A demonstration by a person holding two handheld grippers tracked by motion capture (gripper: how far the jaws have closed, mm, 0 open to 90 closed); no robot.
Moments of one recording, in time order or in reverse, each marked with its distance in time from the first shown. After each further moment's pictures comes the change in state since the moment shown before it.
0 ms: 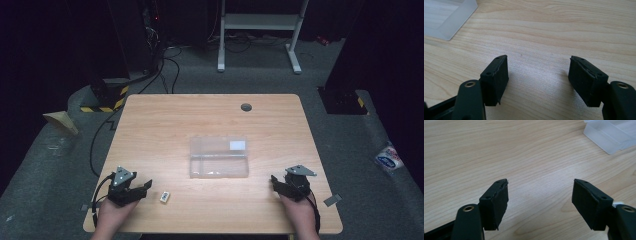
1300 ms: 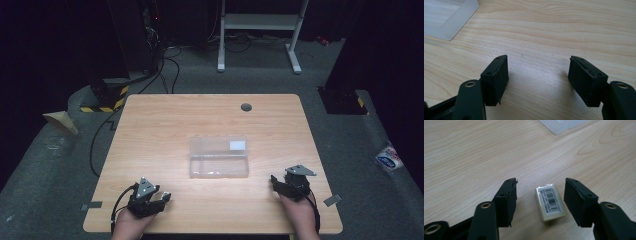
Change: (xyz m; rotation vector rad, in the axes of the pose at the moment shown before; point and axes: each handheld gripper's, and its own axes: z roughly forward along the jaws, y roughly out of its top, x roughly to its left) left arm -0.062 -0.010 0.010 0.080 -0.121 0.080; right arm 0.000 0.000 0.000 -0.002 0.004 -0.005
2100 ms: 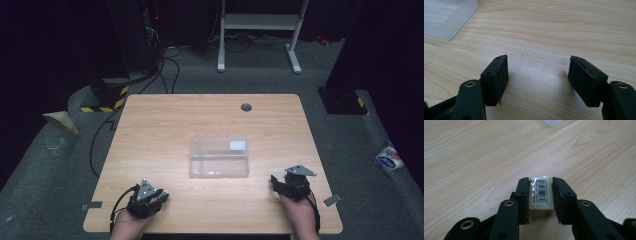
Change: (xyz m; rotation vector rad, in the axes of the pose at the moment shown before) left arm 0.005 -0.003 0.000 0.004 -0.016 0.053; right arm 0.000 0.000 0.000 0.000 0.000 0.001
